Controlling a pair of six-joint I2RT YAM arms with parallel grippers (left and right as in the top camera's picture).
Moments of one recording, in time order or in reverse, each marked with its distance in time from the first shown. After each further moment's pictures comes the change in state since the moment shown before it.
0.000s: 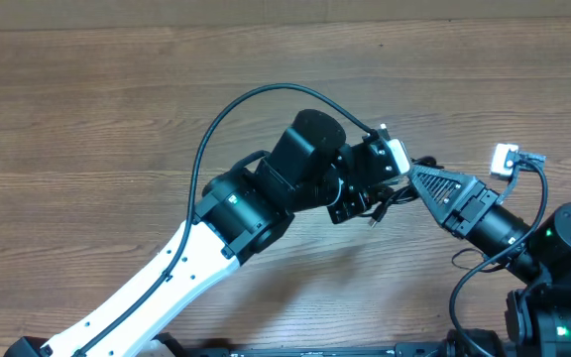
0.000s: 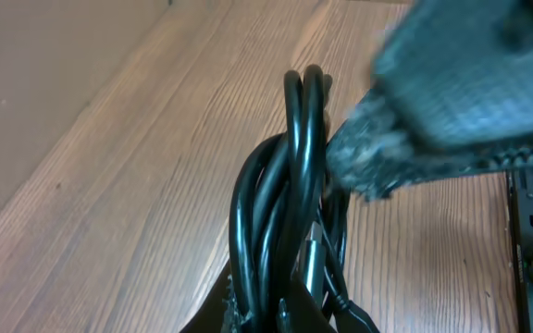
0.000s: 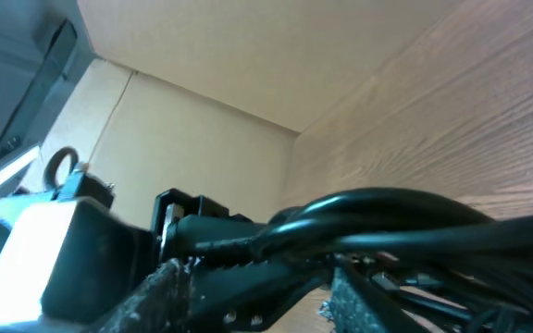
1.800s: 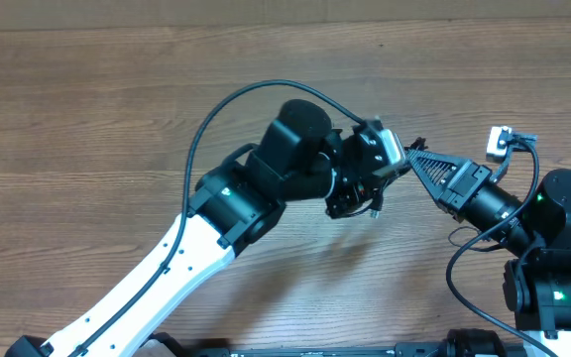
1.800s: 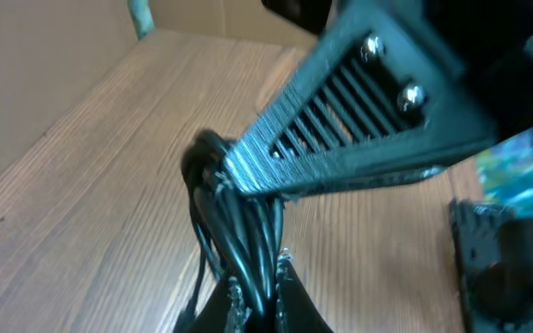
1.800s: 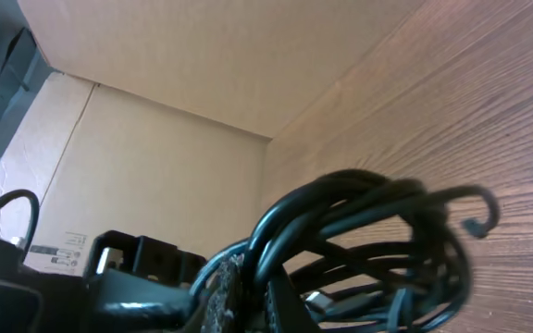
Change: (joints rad) left arm 0.060 -0.008 -0.033 0.111 0.205 -0.082; right arm -0.006 0.140 0.034 -0.029 0.044 -0.080
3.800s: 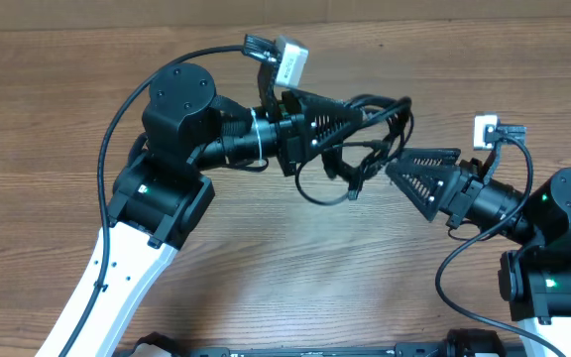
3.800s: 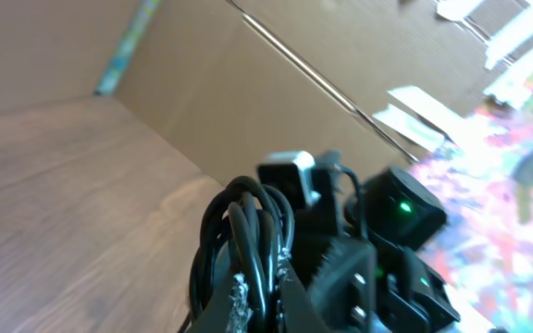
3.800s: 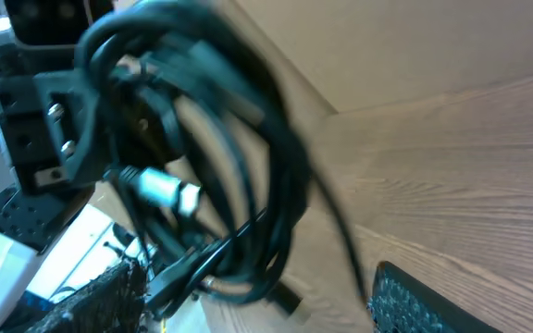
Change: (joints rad) left arm 0.275 -0.114 0.015 0.288 0.382 -0.840; right arm 0.003 0.035 -0.029 0.324 -0.287 -0.233
